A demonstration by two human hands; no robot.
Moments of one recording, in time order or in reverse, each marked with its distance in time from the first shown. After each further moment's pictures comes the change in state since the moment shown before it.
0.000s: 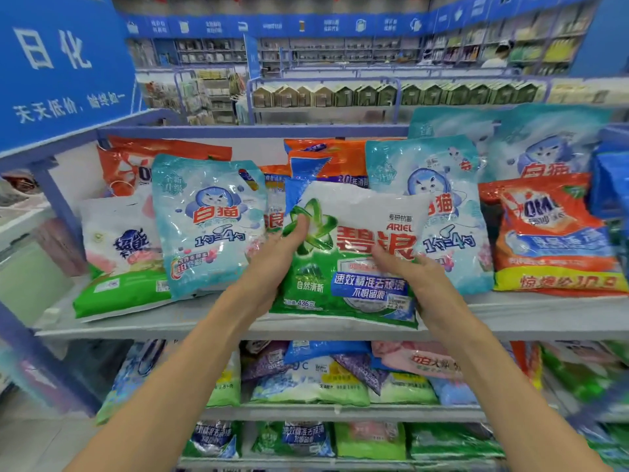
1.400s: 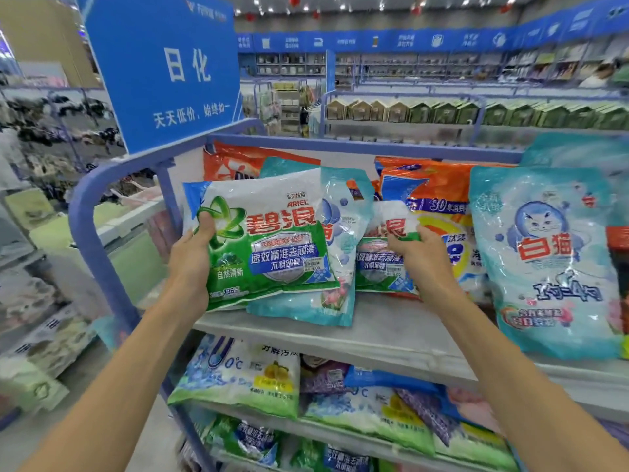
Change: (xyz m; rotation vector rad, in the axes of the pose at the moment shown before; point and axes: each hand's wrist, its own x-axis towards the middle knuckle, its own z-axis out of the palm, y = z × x) left_hand -0.038 0.020 -0.199 -0.180 0.753 0.186; right_hand 0.096 -0.001 0.122 -0.323 0.088 -0.202
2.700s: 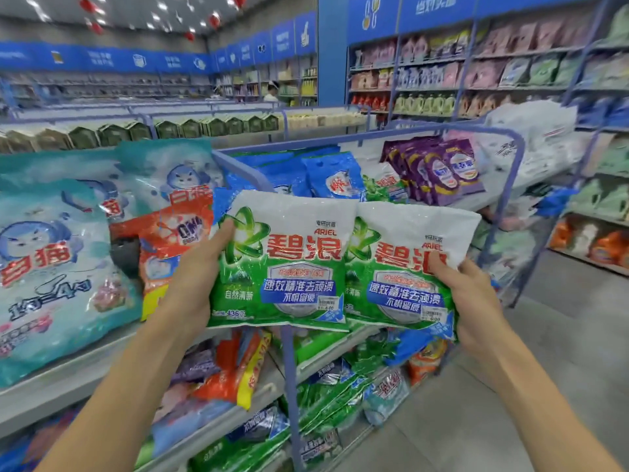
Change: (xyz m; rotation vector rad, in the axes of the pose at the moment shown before) left_hand -0.472 -0.094 0.460 -0.013 -1.059 -0.247; right_hand -0.291 0.055 -0.651 0.427 0.757 -0.022
